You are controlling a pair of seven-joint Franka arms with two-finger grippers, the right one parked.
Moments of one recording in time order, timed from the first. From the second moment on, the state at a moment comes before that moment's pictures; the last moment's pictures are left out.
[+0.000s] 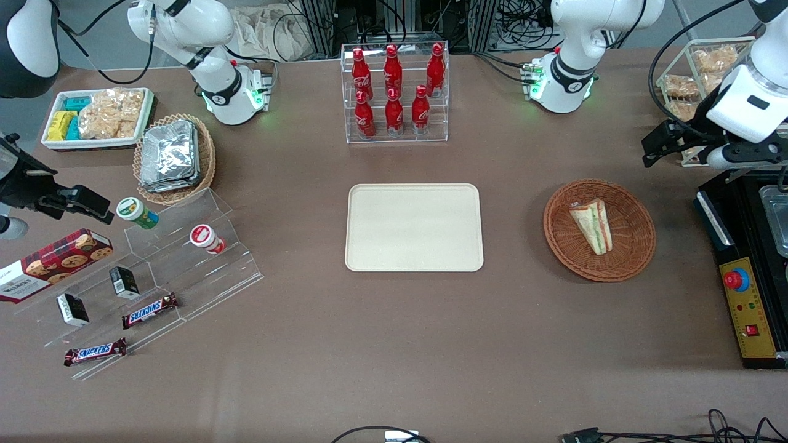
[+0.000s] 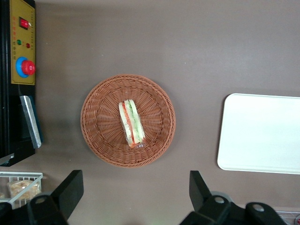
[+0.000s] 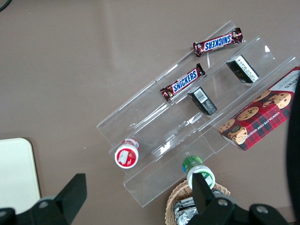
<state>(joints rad) -0.14 -0.14 0.03 -1.71 0.02 1.58 -0.16</state>
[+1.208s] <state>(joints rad) -0.15 -0.17 0.10 -2.22 0.03 1.99 -0.35</state>
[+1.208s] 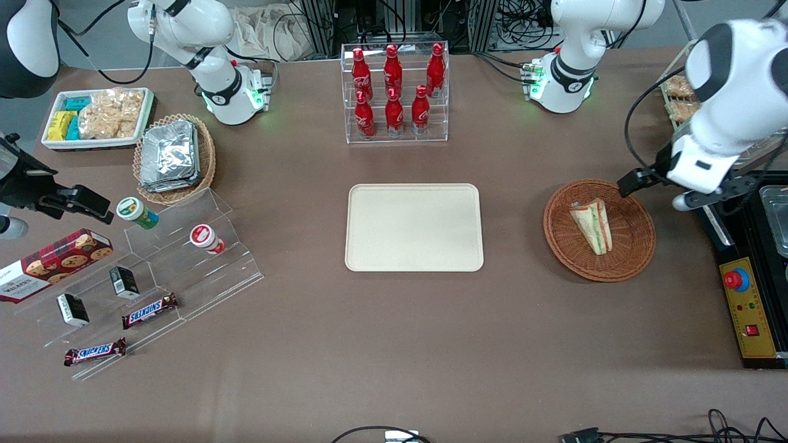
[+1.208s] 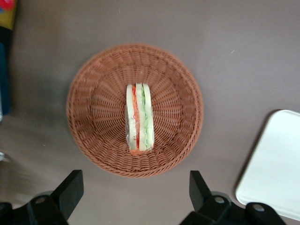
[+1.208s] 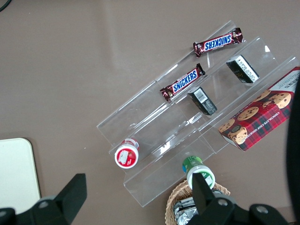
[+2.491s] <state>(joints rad) -0.14 0.05 0.11 -2.58 0.03 2.63 -0.38</state>
